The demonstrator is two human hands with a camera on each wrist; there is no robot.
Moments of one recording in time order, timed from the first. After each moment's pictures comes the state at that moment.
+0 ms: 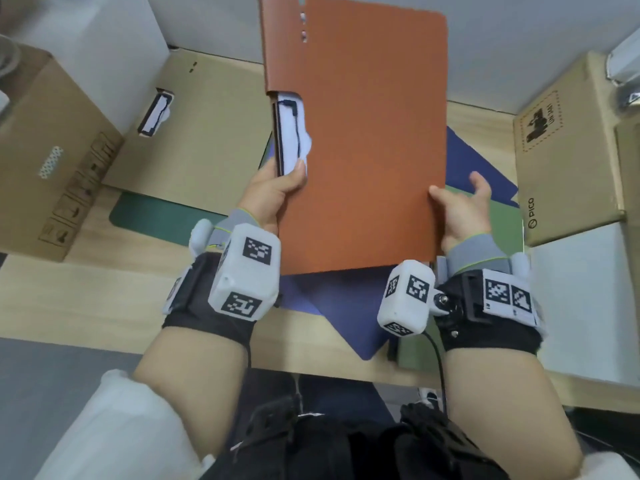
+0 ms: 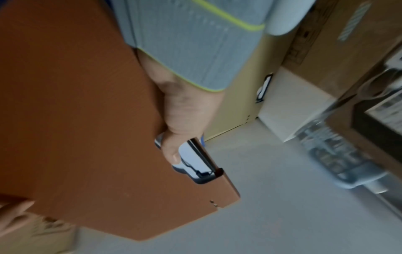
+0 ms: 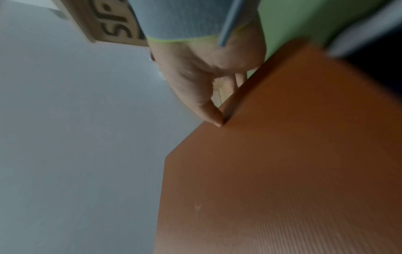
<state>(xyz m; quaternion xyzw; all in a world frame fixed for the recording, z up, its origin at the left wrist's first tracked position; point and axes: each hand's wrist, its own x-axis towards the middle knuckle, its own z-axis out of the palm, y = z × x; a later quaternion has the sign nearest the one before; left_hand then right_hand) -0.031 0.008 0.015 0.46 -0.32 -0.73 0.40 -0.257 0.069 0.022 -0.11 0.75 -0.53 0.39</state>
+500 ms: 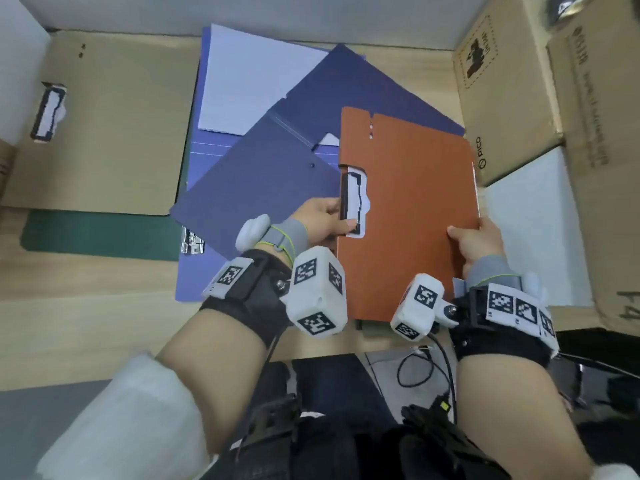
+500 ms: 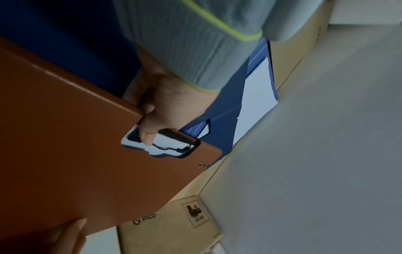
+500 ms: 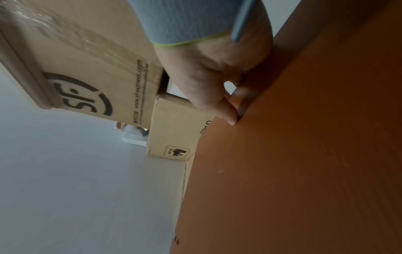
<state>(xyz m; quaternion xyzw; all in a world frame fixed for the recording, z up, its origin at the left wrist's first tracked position) -0.139 0.065 -0.022 0.44 -0.49 -0.75 0.03 -0.347 0.187 -0.032 -0.03 0.86 -0.40 0.30</state>
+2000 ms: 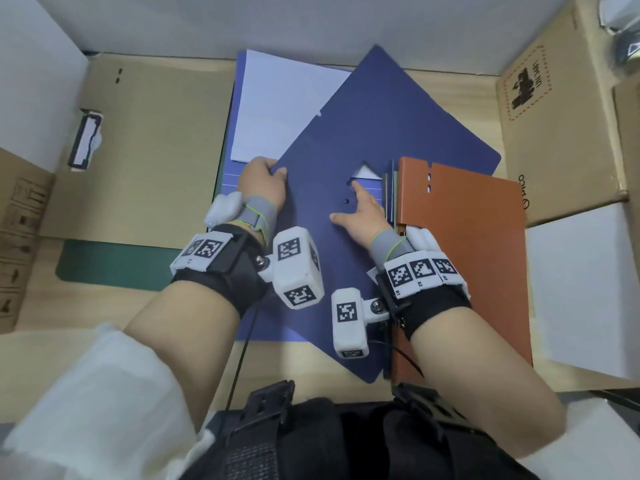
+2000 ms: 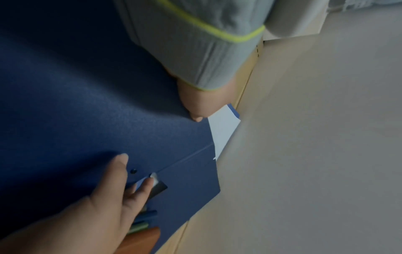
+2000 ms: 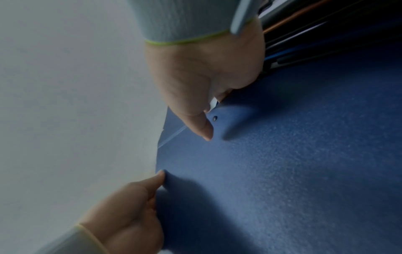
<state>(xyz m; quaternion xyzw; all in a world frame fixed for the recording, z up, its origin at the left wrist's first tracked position) -0.090 -0.062 -0.023 0.69 -0.56 -0.44 0.15 -0.220 0.022 -0.034 -0.34 0.80 -0.18 0.45</state>
